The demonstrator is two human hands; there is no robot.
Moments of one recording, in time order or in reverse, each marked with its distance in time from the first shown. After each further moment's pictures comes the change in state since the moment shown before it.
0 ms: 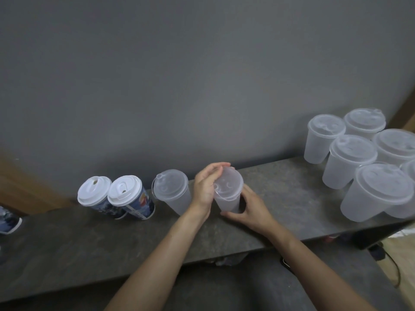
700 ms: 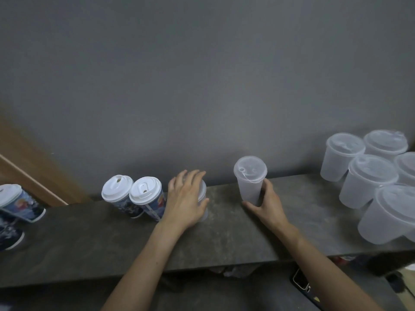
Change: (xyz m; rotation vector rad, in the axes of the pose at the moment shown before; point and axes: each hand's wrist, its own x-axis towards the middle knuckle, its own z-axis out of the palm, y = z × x) left_hand -0.028 0.026 -0.093 1.531 0.038 0.376; right_hand 0.028 -0.001 -0.011 0.057 0.156 0.138
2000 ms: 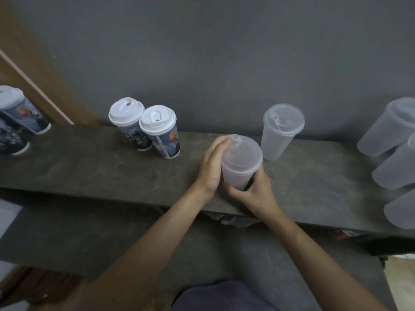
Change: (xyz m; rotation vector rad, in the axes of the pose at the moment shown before) left_hand -0.037 0.045 0.049 -1.513 0.213 -0.411; right_hand -0.074 -0.028 0.060 0.181 -0.215 -0.089
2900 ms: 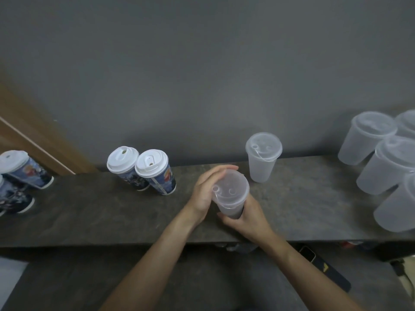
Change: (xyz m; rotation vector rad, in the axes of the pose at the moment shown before) left_hand 0.017 0.027 -0.006 0.097 -0.237 -0.091; right_hand 0.004 -0.004 0.001 -0.047 -0.006 -0.013
